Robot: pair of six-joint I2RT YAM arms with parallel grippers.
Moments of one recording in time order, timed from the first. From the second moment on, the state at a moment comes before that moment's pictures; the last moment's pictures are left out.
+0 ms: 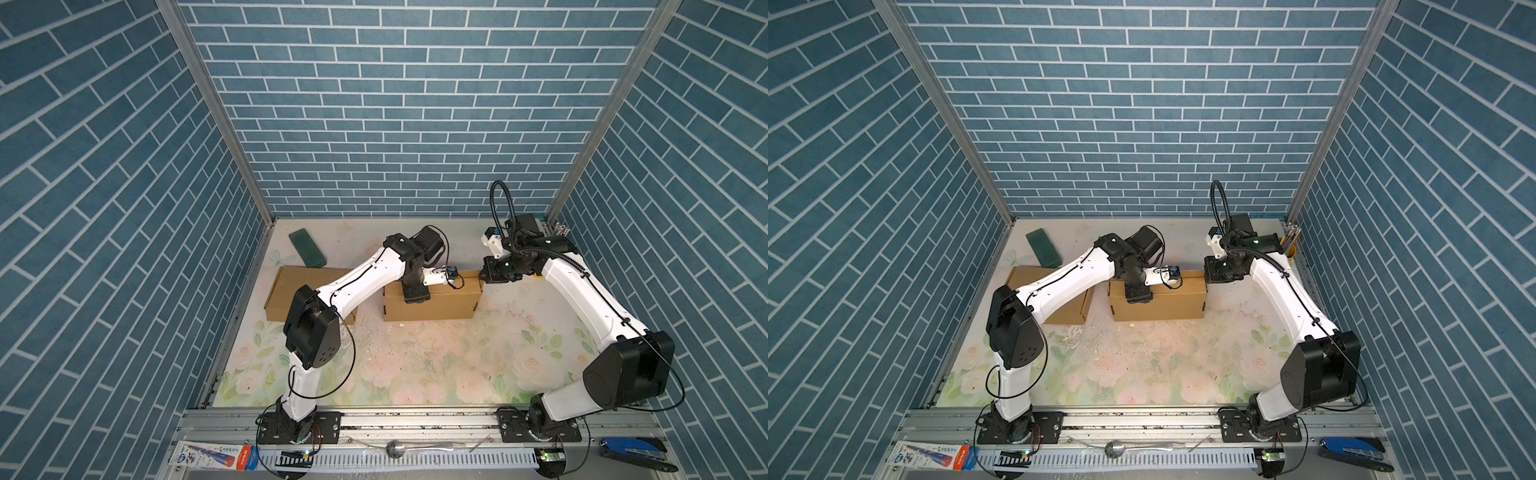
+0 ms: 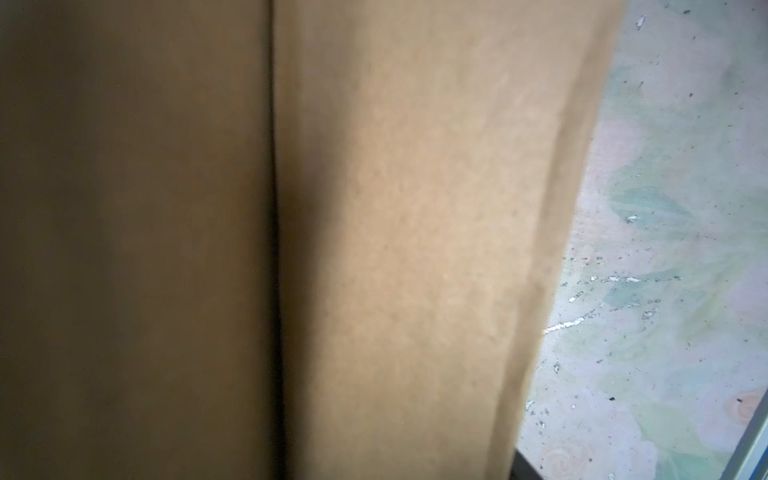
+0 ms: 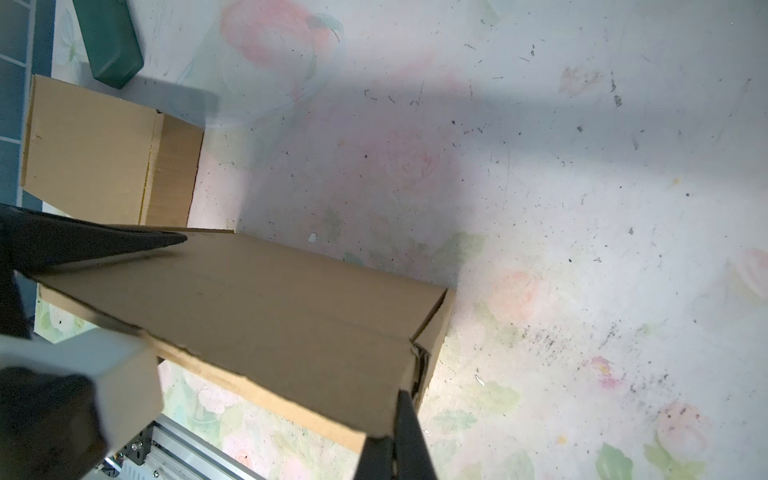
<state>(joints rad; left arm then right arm) -0.77 1.98 1.86 -1.15 0.03 0.67 0.30 1.51 1.43 -1.04 -0.31 0.10</state>
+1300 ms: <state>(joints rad) -0.44 1.51 1.45 -0.92 0.25 0.29 0.30 1.51 1.41 -1.00 -0.30 0.11</state>
